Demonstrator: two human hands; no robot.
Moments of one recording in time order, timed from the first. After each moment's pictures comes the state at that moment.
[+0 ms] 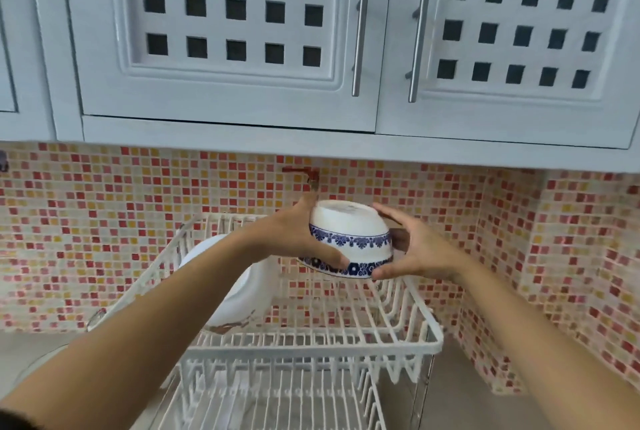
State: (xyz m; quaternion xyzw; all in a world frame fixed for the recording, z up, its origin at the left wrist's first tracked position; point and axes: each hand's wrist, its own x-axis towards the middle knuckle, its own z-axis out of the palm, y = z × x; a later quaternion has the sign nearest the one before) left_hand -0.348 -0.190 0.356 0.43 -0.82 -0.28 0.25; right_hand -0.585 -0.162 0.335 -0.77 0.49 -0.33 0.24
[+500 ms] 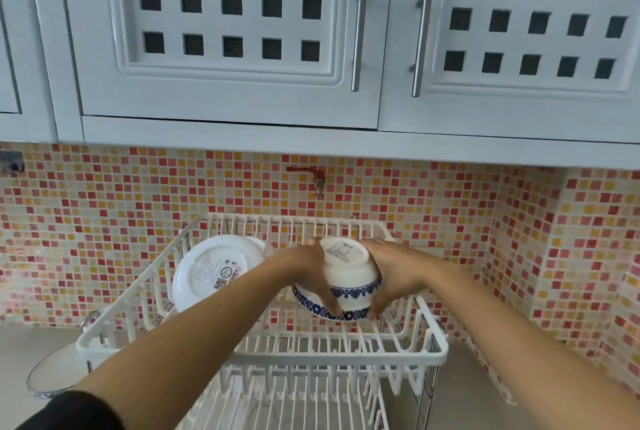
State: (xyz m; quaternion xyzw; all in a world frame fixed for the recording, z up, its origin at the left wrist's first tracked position) left_hand -0.387 -0.220 0.312 0.60 -0.79 -0.15 0.02; right_hand -0.572 -0.206 0.311 -0.83 0.56 -0.04 0.05
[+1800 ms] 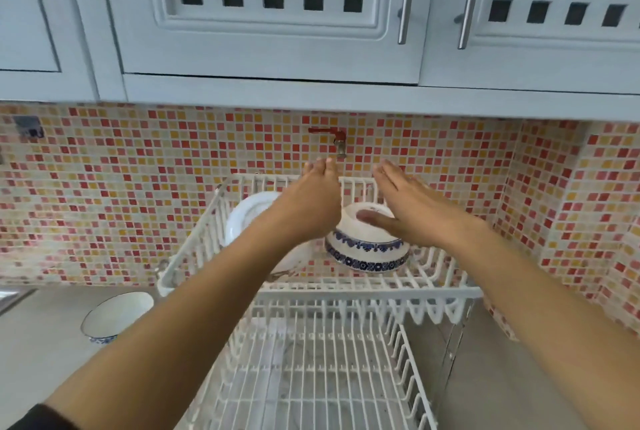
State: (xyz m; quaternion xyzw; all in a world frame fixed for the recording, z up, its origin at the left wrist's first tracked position) left_hand -0.326 -0.142 0.345 0.54 -0.82 0.02 0.19; right_hand -0.497 -0.140 0.334 -0.78 0.61 -0.07 -0.13
